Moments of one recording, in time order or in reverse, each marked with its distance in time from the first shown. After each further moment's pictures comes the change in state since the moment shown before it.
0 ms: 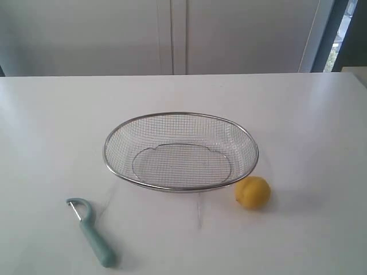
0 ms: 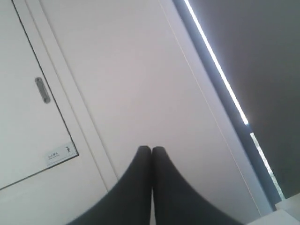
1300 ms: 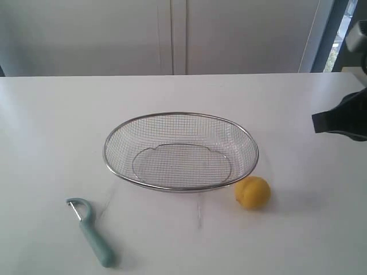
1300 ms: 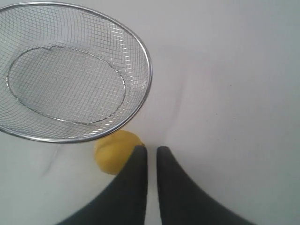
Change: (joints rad) left arm 0.000 0.000 0.000 0.000 0.000 0.000; right arm 0.051 0.660 -0.535 0.009 1.154 -0.471
